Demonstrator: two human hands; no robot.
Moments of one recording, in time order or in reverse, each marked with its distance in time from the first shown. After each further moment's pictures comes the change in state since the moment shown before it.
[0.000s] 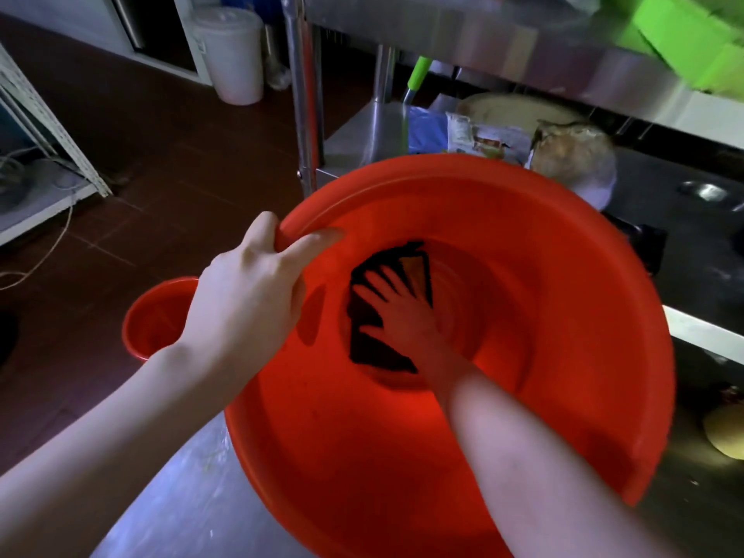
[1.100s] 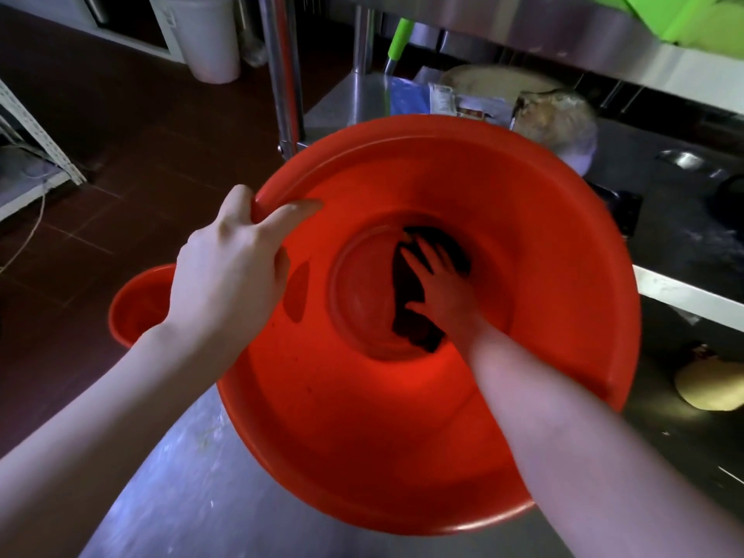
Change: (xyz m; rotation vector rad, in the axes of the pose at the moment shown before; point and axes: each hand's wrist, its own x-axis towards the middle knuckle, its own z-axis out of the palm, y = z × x) left_hand -0.005 0.004 0.000 0.007 0.019 -0.058; right_hand -0.051 0.052 -0.013 0.031 -0.009 0.282
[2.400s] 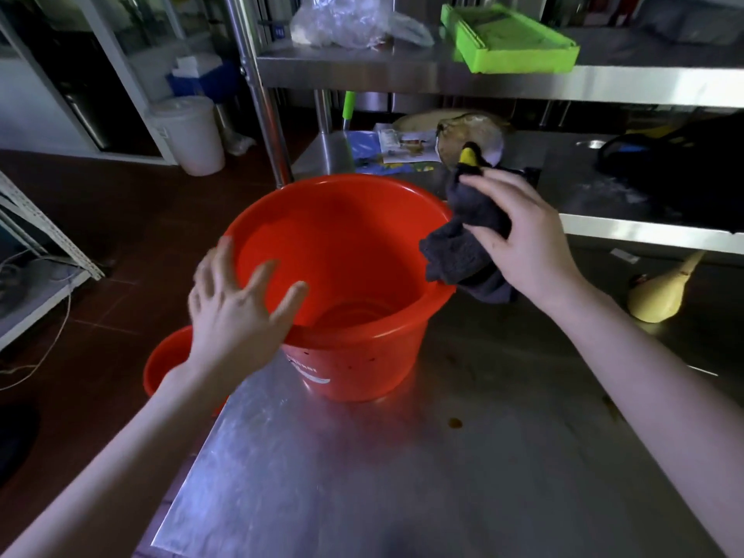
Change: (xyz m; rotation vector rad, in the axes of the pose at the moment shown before) left_hand -0.097 0.000 -0.046 -0.043 -0.194 -0.164; right_hand -0.216 -0.025 -0.200 0.504 0.746 -0.054
